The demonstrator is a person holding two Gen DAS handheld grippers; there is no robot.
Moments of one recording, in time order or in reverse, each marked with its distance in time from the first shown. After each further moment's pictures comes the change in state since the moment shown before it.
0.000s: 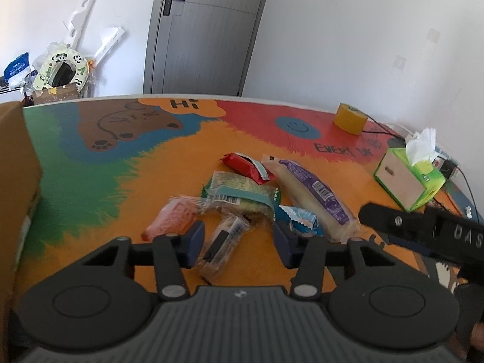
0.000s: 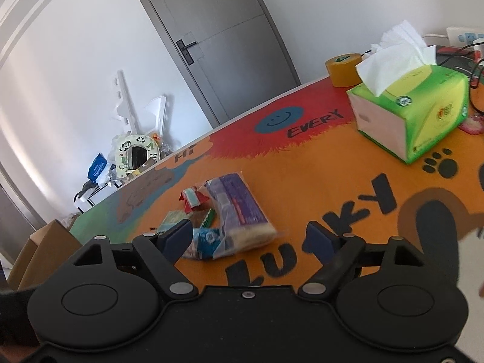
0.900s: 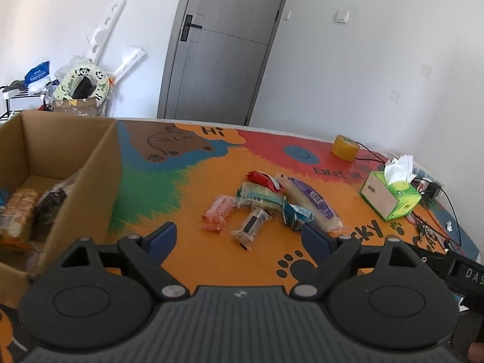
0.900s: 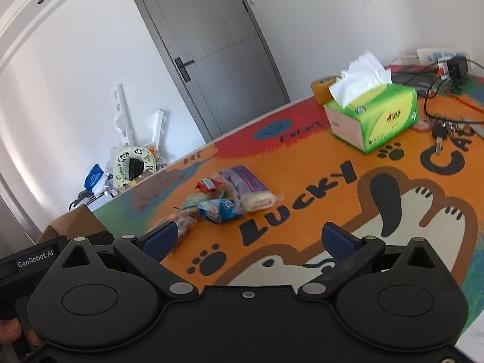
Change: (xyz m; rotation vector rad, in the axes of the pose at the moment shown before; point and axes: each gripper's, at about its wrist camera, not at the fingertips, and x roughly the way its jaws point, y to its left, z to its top) left arm -0.104 0.033 -0.021 -0.043 -0.110 0.000; right arm -0.090 0.021 -0.045 -0.003 -0.080 -0.056
